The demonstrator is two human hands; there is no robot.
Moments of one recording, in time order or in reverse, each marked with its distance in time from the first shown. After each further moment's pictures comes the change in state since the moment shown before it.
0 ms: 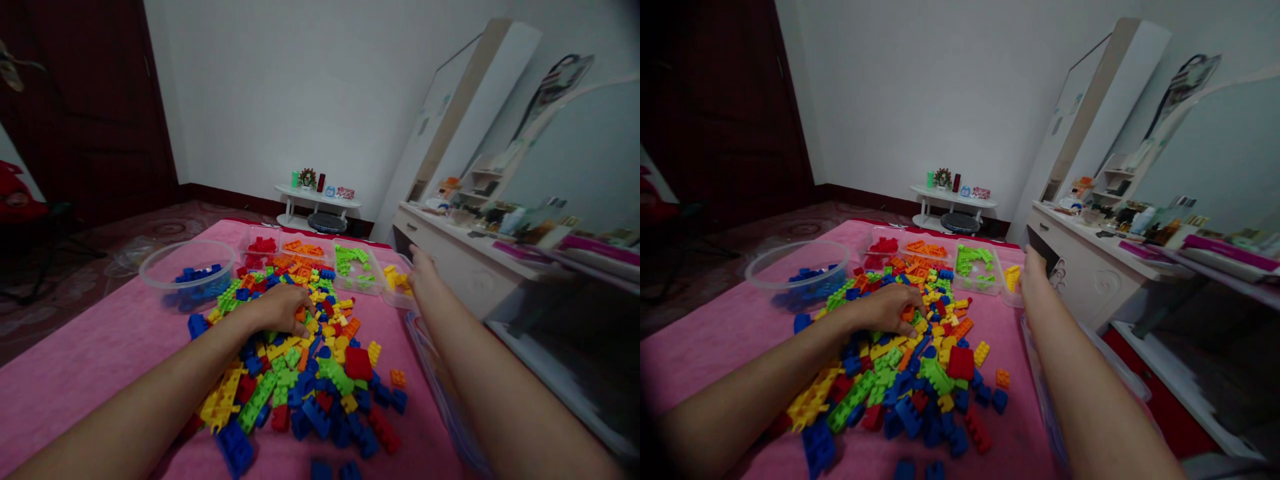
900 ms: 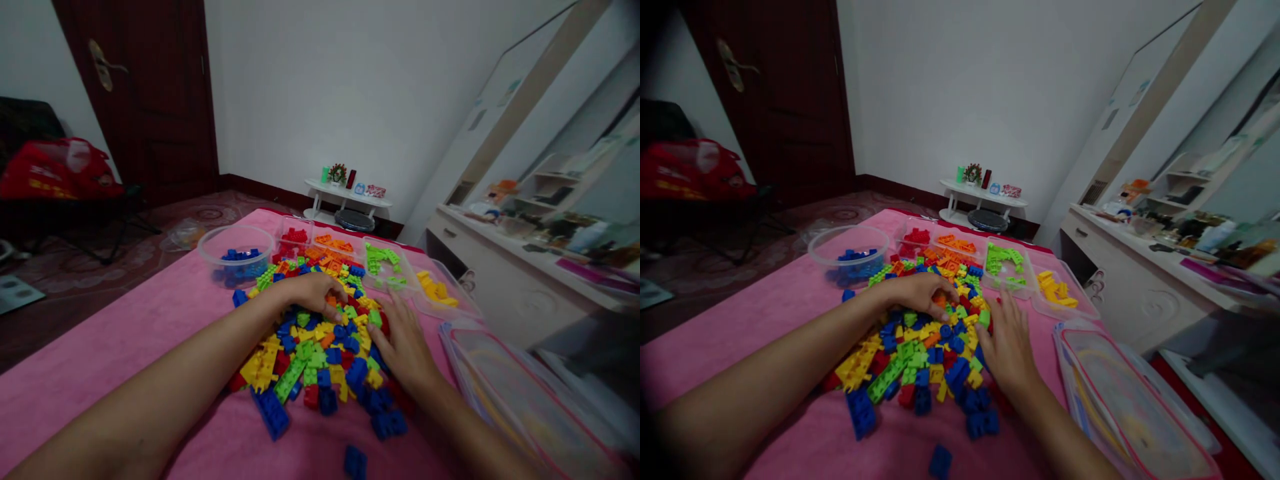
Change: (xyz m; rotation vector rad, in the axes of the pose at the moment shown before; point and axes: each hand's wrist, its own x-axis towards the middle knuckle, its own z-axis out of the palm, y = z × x) left_hand -0.002 -0.009 -0.007 -0.325 -0.025 -0.004; right_hand -0.165 0.001 0.074 -0.631 -0.143 -0.447
